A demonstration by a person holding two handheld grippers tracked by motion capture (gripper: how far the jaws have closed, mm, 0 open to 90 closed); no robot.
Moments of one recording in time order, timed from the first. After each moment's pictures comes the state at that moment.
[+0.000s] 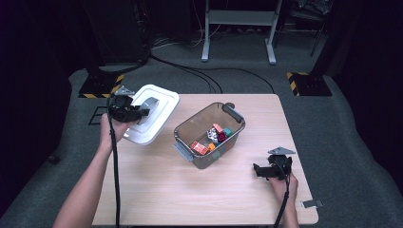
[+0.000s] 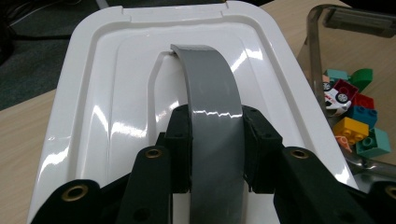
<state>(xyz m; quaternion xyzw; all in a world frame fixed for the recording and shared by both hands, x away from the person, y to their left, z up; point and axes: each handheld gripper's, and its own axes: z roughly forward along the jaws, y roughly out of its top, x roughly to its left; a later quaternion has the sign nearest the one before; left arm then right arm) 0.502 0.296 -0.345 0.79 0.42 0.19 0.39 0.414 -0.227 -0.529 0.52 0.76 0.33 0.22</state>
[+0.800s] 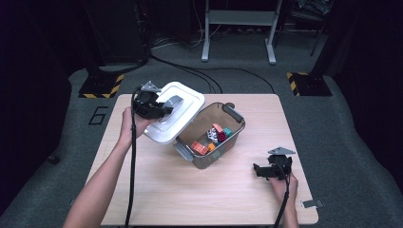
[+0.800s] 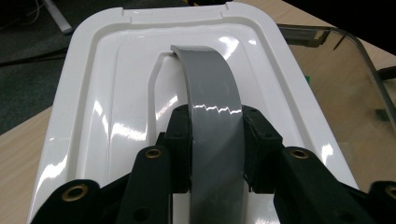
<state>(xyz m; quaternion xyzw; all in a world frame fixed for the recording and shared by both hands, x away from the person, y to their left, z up) 0.502 0.220 -0.327 0.83 0.36 0.17 0.39 0.414 -0.227 -0.529 0.52 0.76 0.33 0.21</state>
